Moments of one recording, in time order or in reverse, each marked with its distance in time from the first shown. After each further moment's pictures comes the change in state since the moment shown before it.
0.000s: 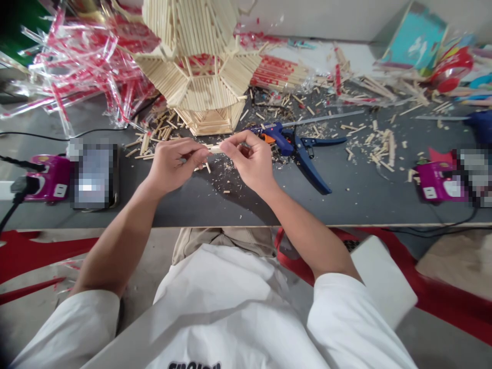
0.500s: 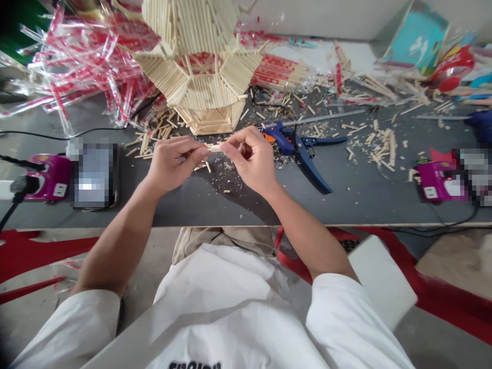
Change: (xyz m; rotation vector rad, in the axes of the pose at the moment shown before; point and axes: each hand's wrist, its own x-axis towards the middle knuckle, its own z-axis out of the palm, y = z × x) left_hand 0.000 -0.001 -0.001 0.018 -0.009 -0.018; right_hand -0.001 -0.009 -0.008 -0.325 0.021 -0.233
